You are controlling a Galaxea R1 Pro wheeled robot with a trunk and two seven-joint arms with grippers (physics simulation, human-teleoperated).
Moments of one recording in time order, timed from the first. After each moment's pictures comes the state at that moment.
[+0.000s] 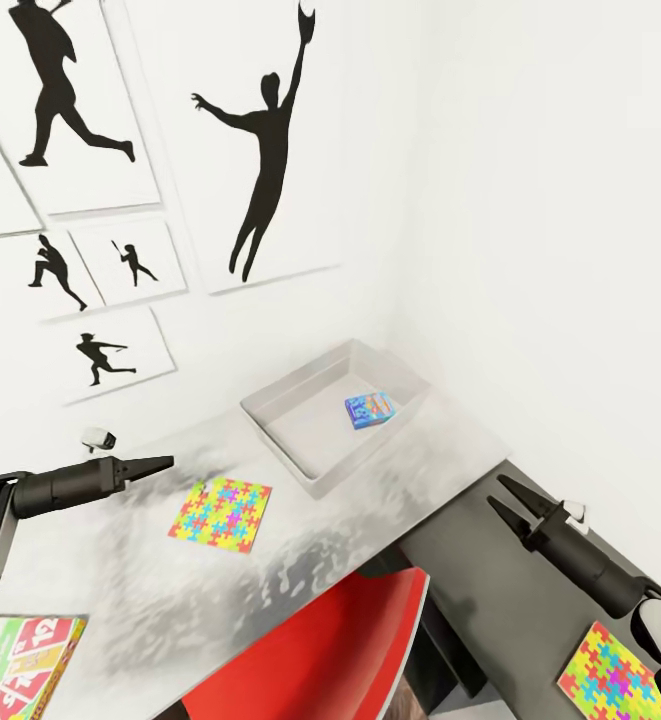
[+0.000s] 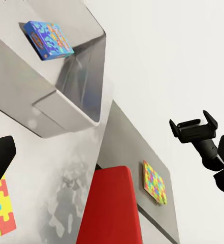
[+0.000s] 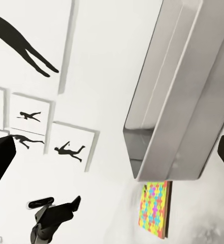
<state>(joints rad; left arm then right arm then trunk) -0.65 0.35 0.38 -1.13 -0.02 0.94 -1.57 -0.20 -0.28 -0.26 -1.37 -1.22 0.76 0.66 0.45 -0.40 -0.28</state>
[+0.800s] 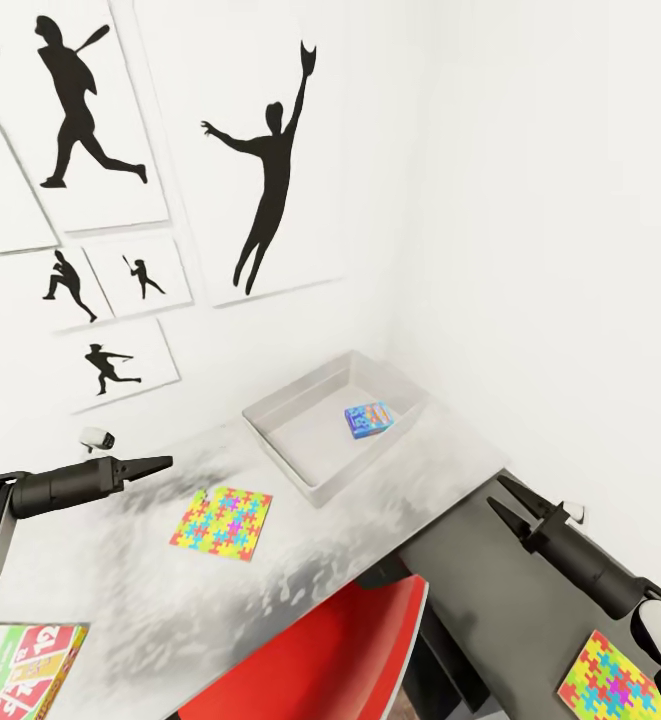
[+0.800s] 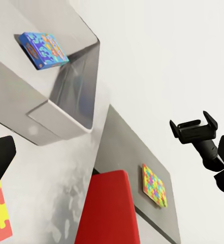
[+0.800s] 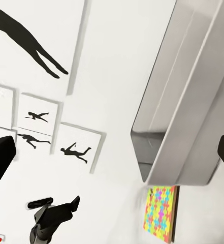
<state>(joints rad) -0.65 0.35 0.38 -1.13 -0.03 0.94 -1.57 -0.20 -0.28 -0.26 -1.36 -1.22 0.76 0.66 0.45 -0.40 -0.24</state>
